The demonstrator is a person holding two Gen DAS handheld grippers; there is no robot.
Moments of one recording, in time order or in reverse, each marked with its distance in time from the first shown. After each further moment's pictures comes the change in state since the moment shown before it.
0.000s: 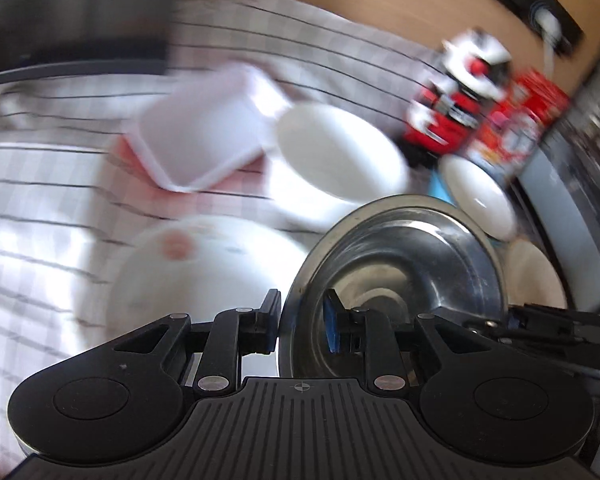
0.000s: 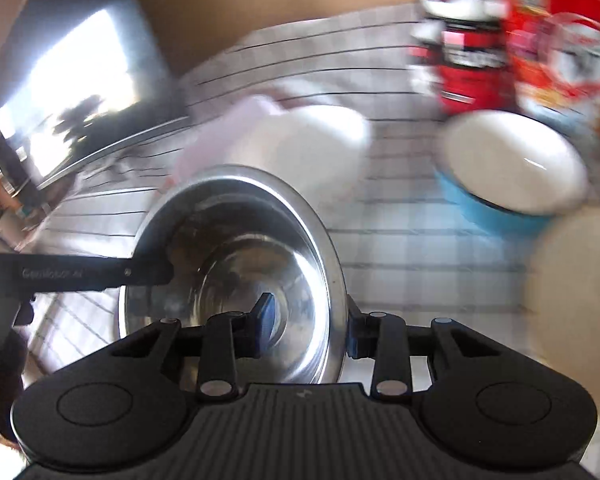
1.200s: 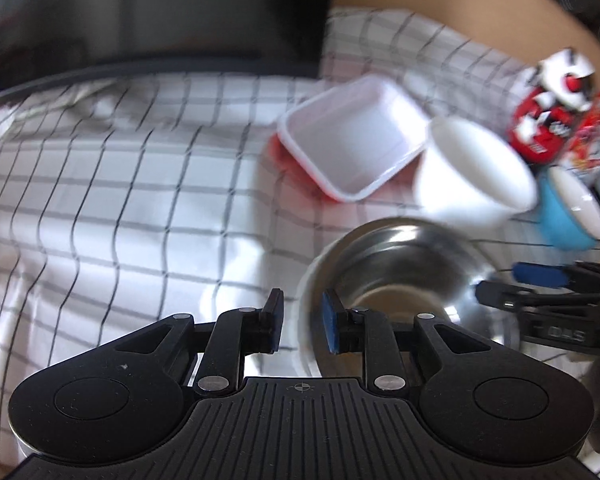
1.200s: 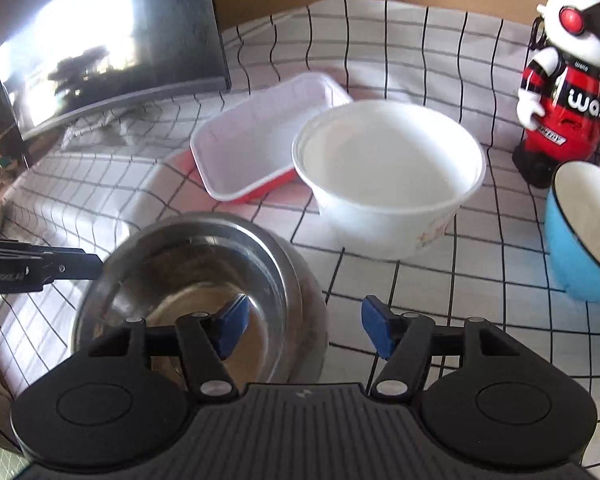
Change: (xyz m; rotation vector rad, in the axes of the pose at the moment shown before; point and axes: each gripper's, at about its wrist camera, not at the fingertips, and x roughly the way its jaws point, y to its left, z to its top) left arm 0.002 0.089 -0.002 0.019 -0.028 0.157; right arm 0.077 0.069 0.012 -0.140 0.018 -0.112
